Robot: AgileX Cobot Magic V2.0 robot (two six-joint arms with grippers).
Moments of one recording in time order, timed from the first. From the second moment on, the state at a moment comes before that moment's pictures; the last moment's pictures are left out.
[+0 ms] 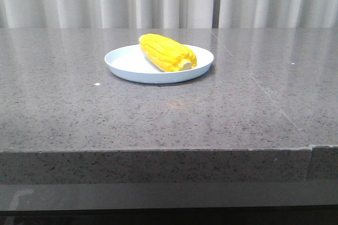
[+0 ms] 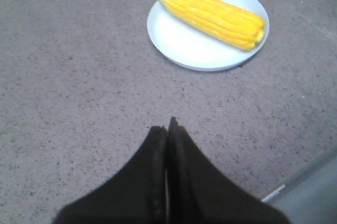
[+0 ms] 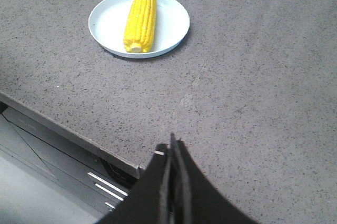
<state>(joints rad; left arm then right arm) -0.49 0.78 -0.89 0.06 0.75 0.00 0.49 0.47 -0.85 -0.02 0.92 0.03</state>
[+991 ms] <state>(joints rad) 0.03 0.00 0.01 0.00 0.02 -0.01 0.49 0.47 -0.85 -0.02 0.92 0.03</state>
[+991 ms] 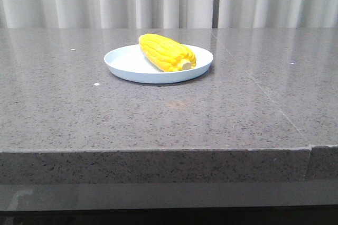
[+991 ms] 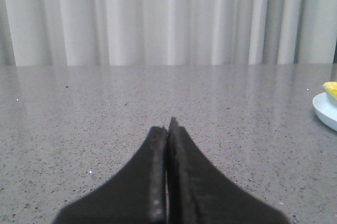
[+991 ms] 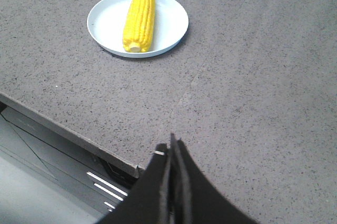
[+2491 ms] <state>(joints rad) 0.03 0.00 0.01 0.00 0.02 -0.01 0.23 0.21 -0.45 -0.03 0.41 0.03</state>
